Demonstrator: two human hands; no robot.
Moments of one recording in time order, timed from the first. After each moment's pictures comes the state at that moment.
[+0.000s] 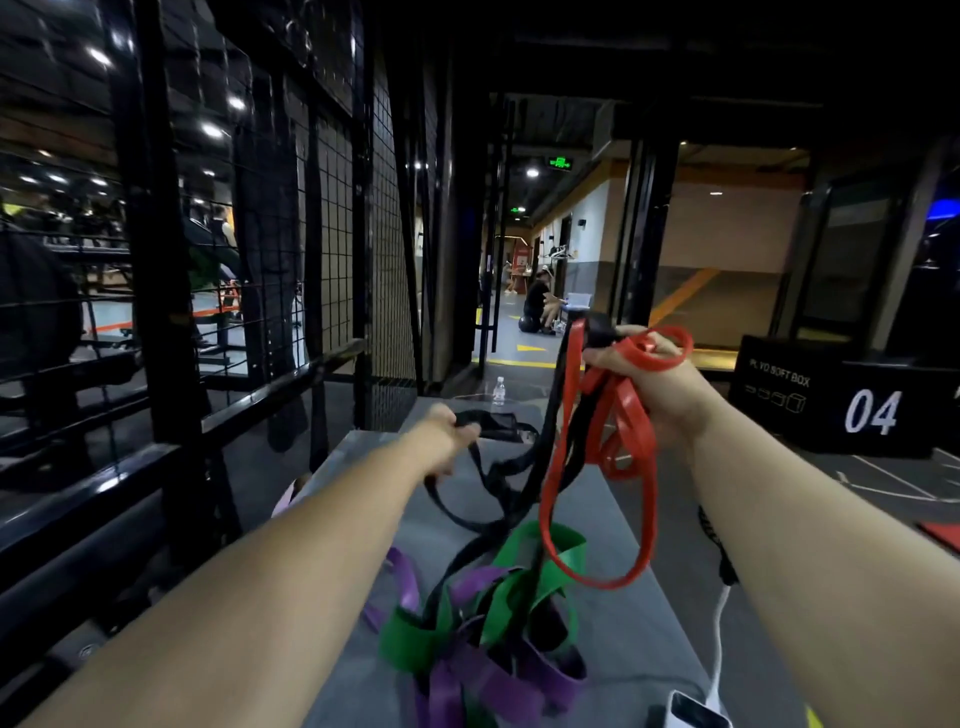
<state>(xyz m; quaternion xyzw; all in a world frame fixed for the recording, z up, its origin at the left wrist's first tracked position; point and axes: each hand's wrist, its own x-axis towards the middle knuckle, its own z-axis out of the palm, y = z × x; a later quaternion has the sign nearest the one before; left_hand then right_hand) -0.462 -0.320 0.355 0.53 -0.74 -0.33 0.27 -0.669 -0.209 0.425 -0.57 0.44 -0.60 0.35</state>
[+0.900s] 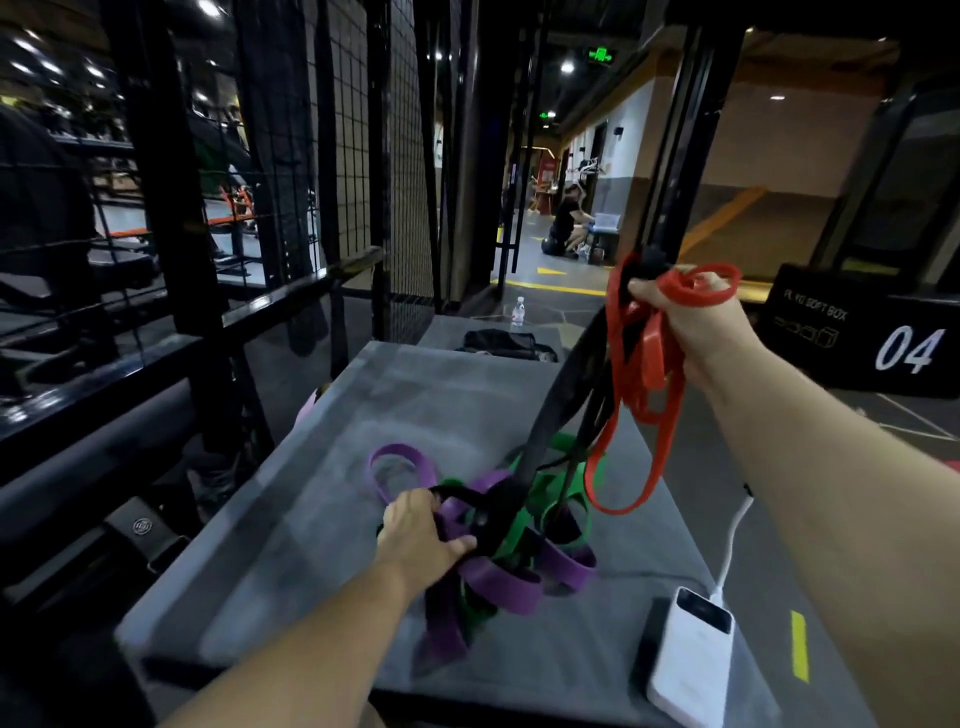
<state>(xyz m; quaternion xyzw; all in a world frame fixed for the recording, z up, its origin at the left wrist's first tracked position) -0.420 -0.273 0.131 0.61 -0.73 -0.21 0.25 -0.664 -0.223 0.384 -0.47 0.54 -0.65 0.25</state>
